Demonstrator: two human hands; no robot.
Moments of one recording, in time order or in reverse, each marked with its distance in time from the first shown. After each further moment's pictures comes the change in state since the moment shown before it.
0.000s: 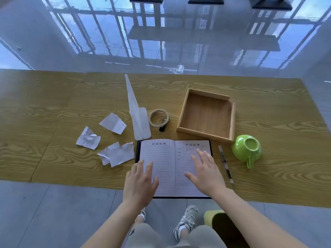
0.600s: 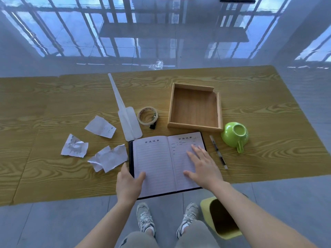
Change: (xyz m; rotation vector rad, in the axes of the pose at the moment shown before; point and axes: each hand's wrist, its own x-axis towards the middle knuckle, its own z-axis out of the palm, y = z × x) left_hand 0.019 -0.036 0.015 -0.765 -0.025 -0.464; right_hand -0.010 0.001 0.017 0.016 0.031 0.085
